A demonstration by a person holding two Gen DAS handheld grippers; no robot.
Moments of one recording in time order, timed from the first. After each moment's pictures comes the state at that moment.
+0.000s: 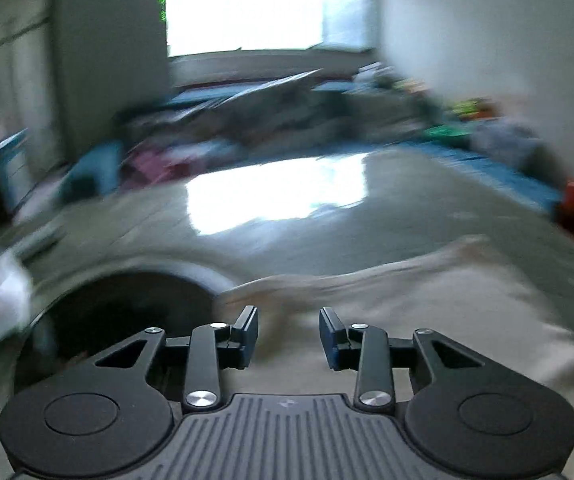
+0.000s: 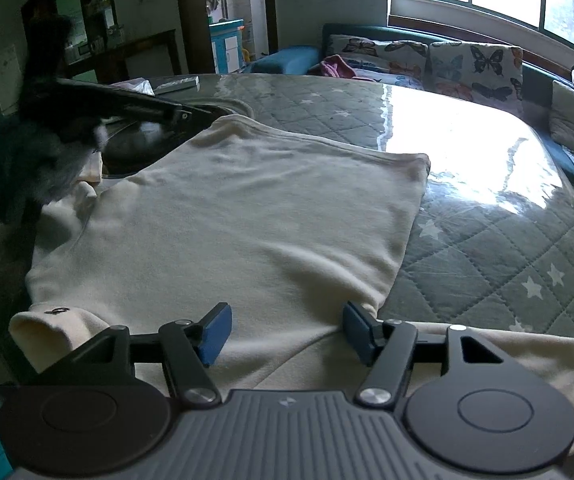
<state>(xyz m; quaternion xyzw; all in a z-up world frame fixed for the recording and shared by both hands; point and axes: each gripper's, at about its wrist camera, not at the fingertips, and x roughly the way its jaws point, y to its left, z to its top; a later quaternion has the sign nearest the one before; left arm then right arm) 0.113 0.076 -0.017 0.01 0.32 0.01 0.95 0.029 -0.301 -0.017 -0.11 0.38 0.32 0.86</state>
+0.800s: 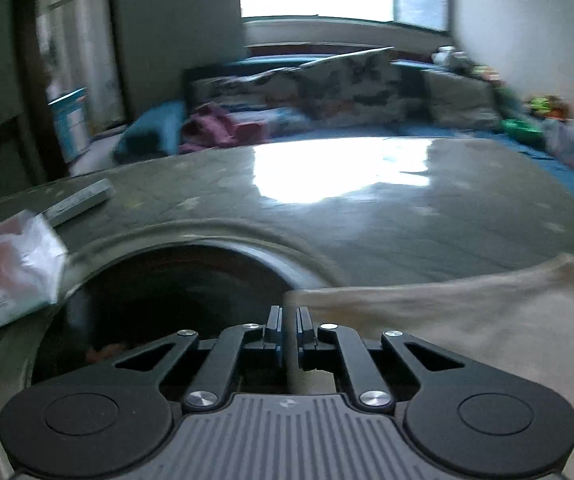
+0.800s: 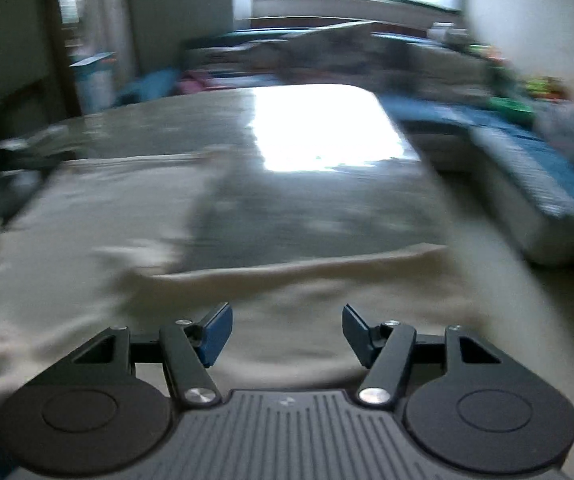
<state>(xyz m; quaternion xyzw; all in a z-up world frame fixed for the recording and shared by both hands) 0.133 0.078 -0.017 0.00 0.34 0.04 0.94 0.025 -0.420 -0.007 -0.04 0.39 0.09 0.92</state>
